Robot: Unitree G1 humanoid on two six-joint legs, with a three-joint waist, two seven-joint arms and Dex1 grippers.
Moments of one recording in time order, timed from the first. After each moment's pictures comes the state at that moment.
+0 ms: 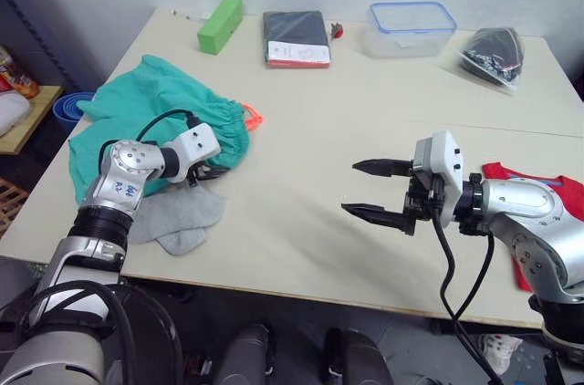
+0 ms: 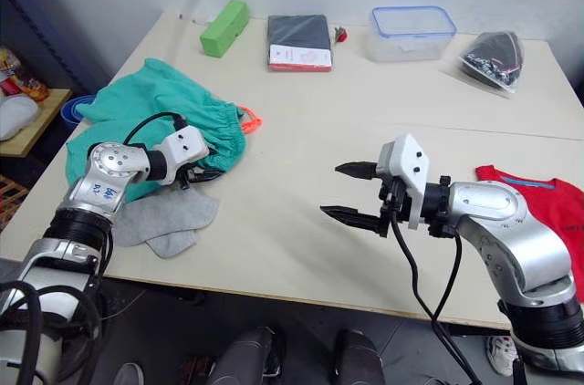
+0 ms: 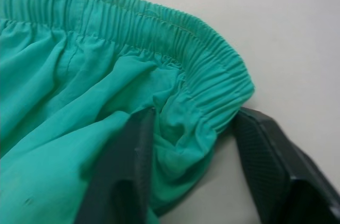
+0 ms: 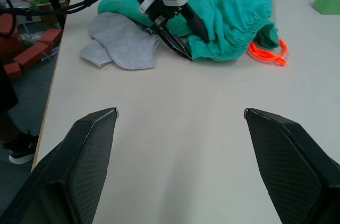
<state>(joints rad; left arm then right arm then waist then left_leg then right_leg) -0.85 0.67 -0.21 0.74 0.10 -0.07 -0.85 -0.34 -0.76 -0.07 -0.47 0.63 0.61 0.89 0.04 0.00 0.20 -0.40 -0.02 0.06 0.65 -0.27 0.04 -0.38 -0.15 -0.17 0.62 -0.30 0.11</state>
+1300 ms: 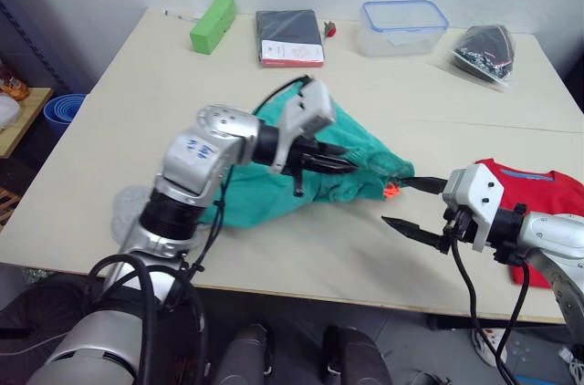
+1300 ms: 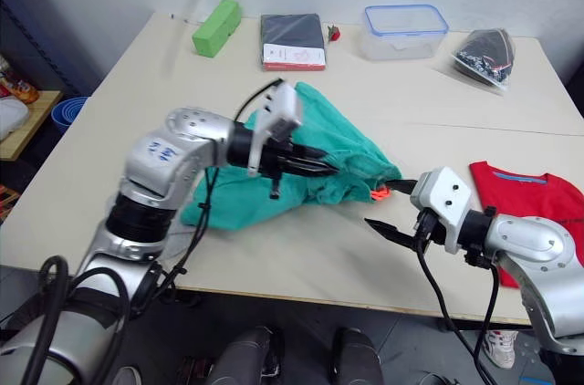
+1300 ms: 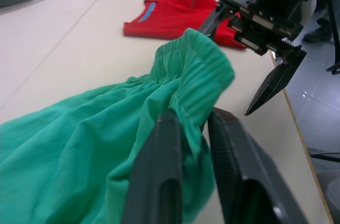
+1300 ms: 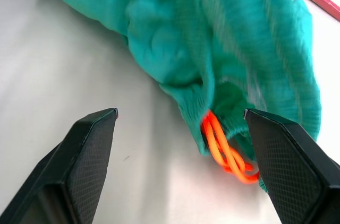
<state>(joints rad) -0.94 0.45 -0.16 -0.08 -0.38 0.86 -1.09 -0.05 -0.85 -0.19 -0.50 0.42 0.42 0.88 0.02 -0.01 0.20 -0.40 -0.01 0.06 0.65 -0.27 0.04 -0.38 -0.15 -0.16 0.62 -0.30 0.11</state>
